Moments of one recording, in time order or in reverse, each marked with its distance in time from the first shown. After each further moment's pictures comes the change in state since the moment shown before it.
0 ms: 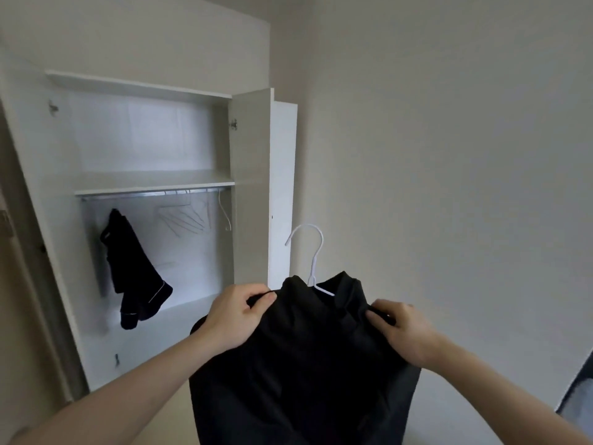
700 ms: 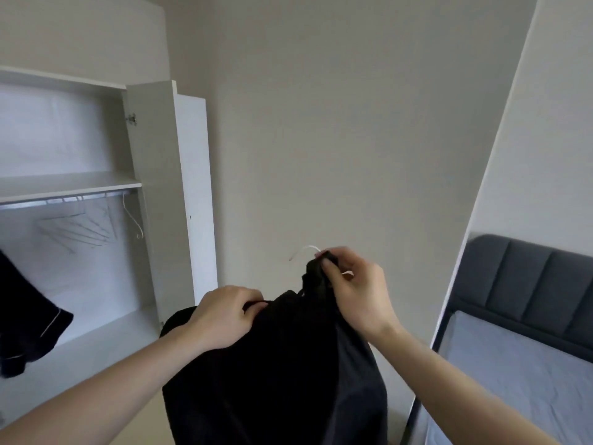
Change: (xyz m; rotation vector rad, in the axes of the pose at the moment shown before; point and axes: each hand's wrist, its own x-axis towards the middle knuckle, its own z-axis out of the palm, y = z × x) left_hand 0.002 0.067 0.062 0.333 -0.264 0.348; right_hand -0.093 -0.056 -0.040 0.416 0.633 -0.090
